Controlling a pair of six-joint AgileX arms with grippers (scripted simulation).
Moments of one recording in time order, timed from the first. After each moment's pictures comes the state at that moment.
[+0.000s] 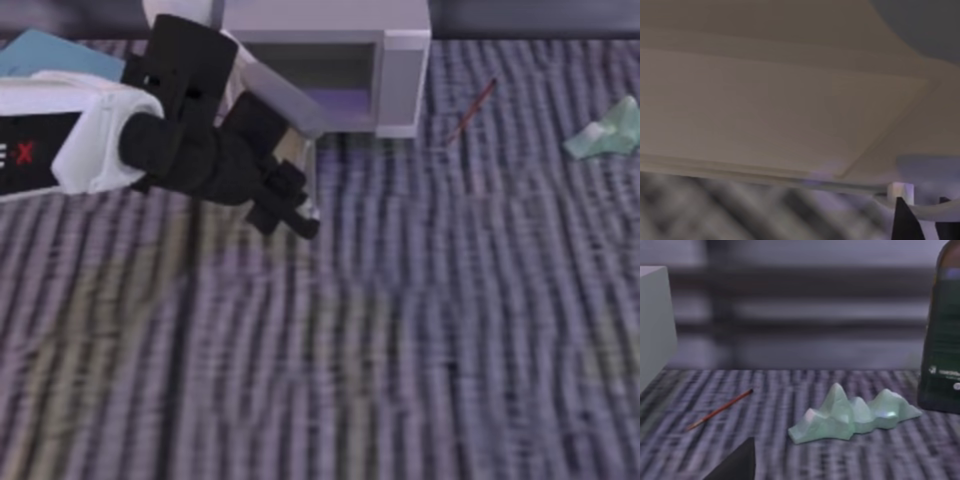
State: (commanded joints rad) left arm -0.45 1.82 1.16 -0.25 0.29 0.32; right arm 0.00 0.00 0.00 0.00 0.00 0.00
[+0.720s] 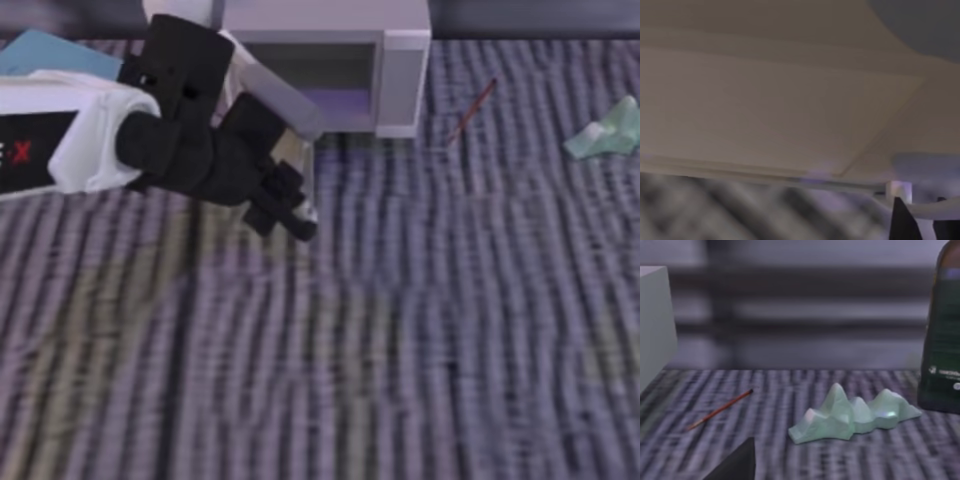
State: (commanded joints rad) left arm -0.44 1.82 1.16 -0.26 0.31 0.34; right arm 0.00 0.00 0.00 0.00 0.00 0.00
